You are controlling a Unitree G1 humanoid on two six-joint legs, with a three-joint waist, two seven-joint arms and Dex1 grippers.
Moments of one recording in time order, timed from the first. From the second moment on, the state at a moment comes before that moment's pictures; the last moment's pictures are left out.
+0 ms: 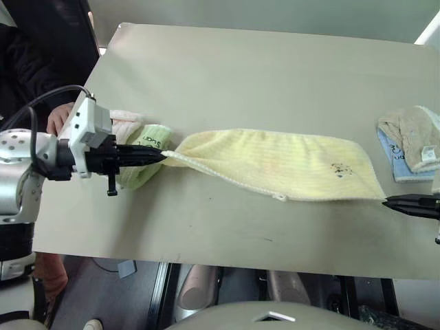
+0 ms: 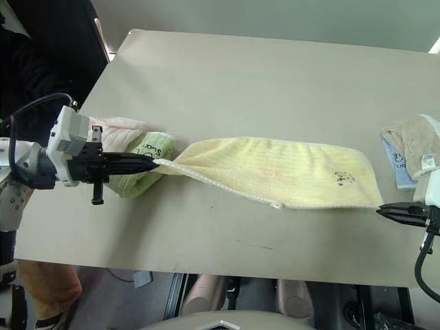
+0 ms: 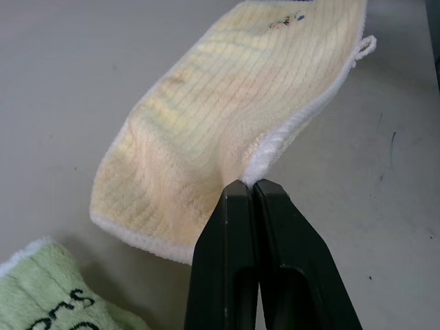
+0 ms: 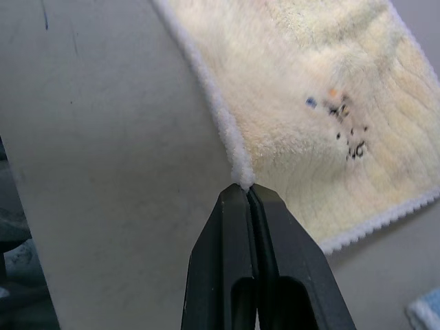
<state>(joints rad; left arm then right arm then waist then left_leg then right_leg) -0.37 0.98 0.18 -0.06 -0.56 0.45 -1.36 0.29 -1.14 -0.62 -0.33 0.41 0.39 1.34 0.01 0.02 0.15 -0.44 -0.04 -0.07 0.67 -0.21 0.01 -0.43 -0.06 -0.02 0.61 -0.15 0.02</state>
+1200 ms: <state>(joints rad) -0.88 0.61 -0.18 0.91 0.12 -0.27 -0.89 -0.62 -0.94 0.10 0.65 -0.20 -0.21 0.81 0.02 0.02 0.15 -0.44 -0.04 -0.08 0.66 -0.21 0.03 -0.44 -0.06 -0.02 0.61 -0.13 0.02</state>
